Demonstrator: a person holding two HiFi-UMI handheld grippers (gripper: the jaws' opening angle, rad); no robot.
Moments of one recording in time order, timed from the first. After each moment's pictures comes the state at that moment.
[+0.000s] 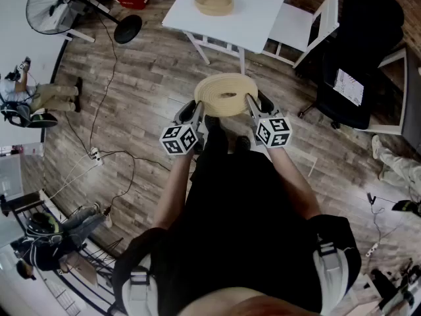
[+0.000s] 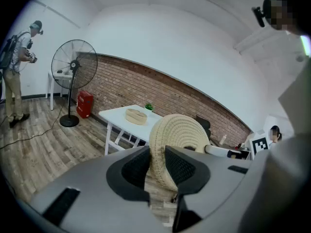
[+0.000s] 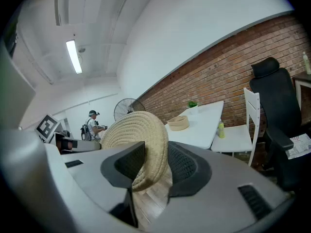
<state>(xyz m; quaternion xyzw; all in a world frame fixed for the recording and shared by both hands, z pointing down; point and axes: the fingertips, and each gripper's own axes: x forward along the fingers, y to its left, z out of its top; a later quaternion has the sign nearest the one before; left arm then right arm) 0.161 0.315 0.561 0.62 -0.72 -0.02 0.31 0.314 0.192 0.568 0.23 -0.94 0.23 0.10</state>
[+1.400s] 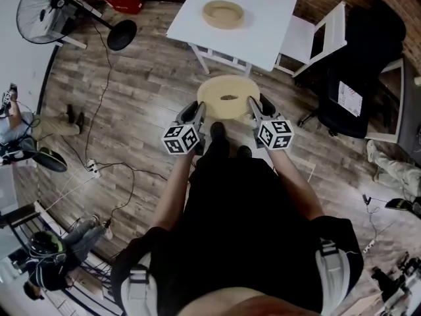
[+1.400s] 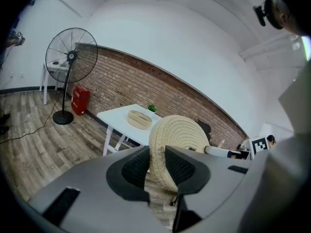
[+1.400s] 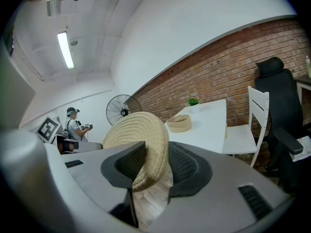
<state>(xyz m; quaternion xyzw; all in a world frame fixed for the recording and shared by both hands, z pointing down) 0.051 0.265 0.576 0.63 -0.70 -0.03 0.33 0.210 0.150 0.574 0.26 -0.93 0.23 0.13</state>
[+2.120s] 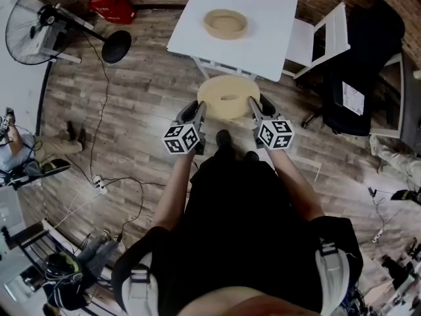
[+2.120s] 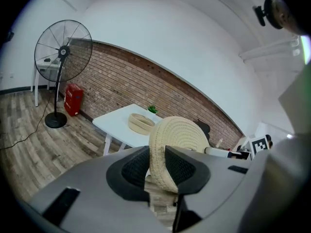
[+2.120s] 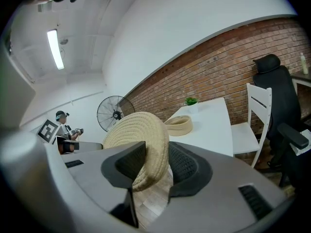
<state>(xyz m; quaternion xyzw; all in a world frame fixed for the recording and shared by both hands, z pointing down) -0.032 0.209 0.585 0.66 -0.67 -0.03 0.33 0.138 0.108 0.584 0.30 -0.91 0.25 0.12</state>
